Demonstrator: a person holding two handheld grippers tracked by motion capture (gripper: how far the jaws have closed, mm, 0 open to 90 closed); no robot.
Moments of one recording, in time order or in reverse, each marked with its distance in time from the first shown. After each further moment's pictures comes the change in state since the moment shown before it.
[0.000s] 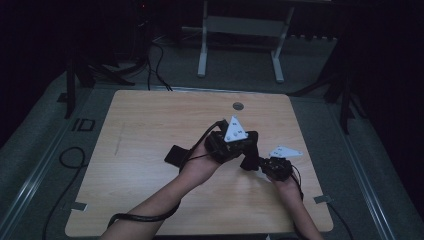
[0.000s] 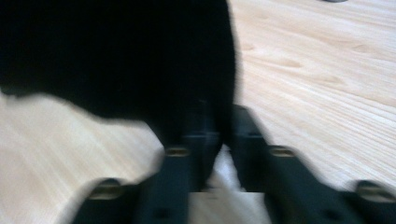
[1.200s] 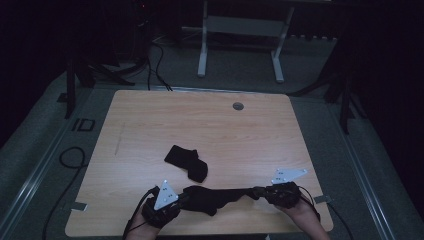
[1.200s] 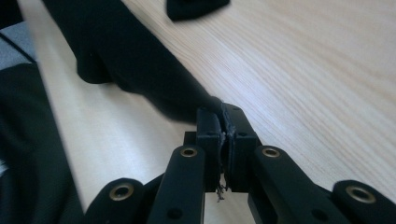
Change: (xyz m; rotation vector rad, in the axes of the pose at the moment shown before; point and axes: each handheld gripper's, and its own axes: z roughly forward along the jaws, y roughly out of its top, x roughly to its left) left arm -0.041 -0.205 -0.070 0.155 0.113 -0.257; right arm 0.055 -0.014 -0.061 0.175 0.262 -0.120
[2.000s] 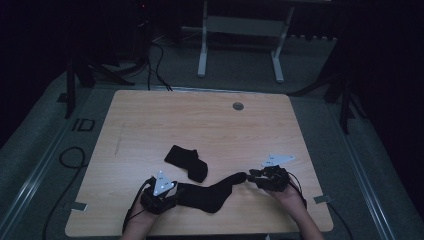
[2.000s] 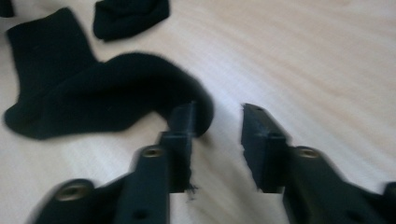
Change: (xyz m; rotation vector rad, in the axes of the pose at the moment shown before) left arm 0.034 -0.009 0.022 0.004 0.066 -0.047; right arm -0.031 0.022 0.035 -0.008 -0.125 0.074
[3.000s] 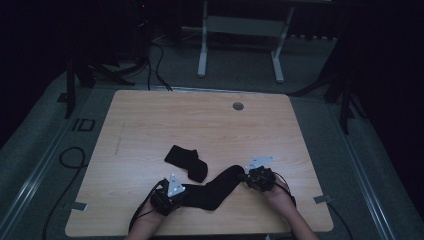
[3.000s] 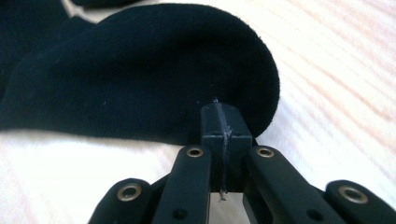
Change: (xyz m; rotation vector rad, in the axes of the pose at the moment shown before) left arm -0.010 -0.003 0.029 0.127 -0.012 0.098; right arm 0.014 0.005 0.038 0.118 -0.019 -0.106
